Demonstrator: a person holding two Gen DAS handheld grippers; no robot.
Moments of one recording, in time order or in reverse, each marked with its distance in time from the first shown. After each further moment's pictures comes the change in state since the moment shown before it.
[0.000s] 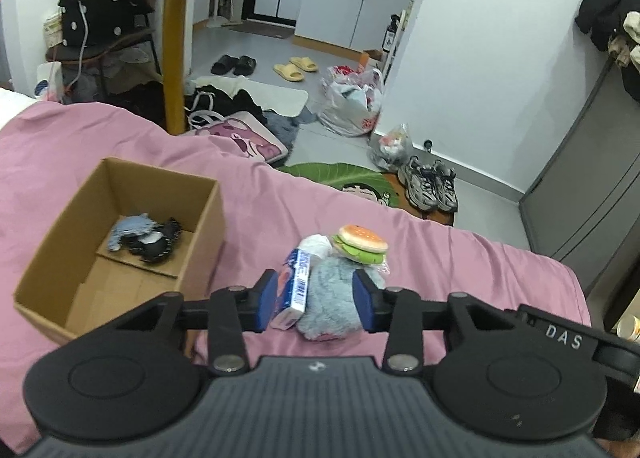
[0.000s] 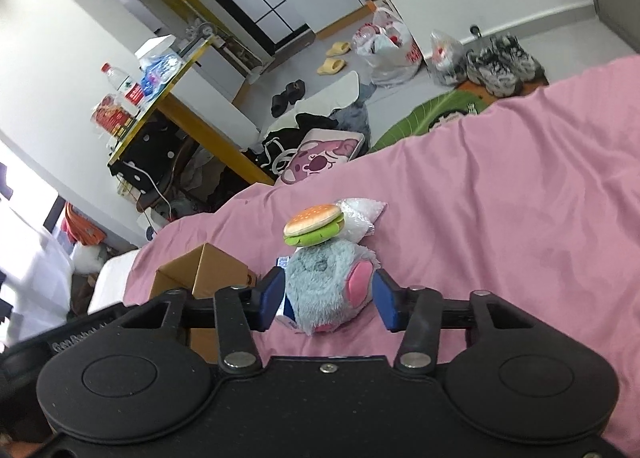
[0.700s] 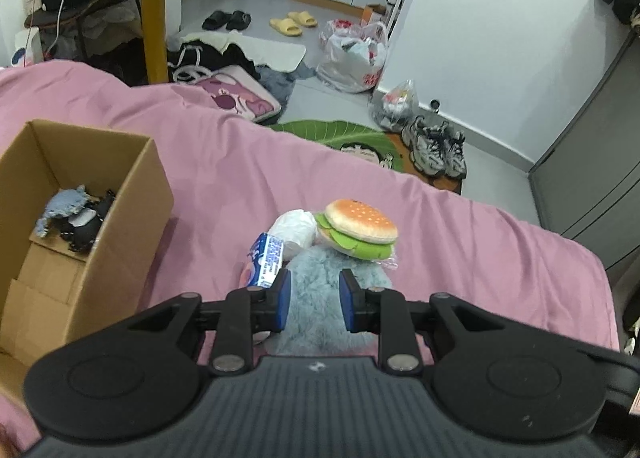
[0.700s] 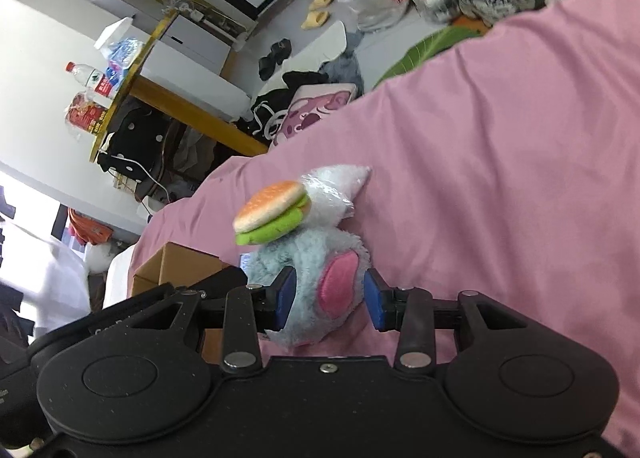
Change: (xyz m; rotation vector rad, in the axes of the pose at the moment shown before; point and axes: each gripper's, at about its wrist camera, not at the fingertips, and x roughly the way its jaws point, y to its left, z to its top) left arm 0.100 -0.014 0.003 -0.012 0.133 0.005; right arm 0.073 -0.038 0.007 0.126 0.147 0.043
